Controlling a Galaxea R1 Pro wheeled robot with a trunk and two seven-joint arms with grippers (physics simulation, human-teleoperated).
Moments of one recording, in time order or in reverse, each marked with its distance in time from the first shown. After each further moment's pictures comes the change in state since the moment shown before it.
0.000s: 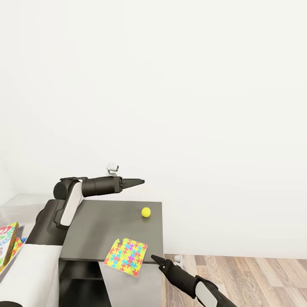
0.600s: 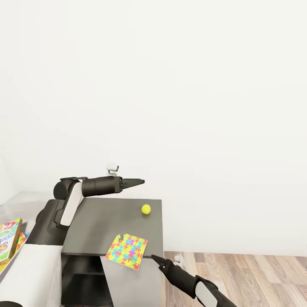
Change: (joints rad) left arm 0.000 0.000 -0.001 0.000 0.000 0.000 0.000; right arm 0.000 0.000 0.000 0.000 0.000 0.000 0.000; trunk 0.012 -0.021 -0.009
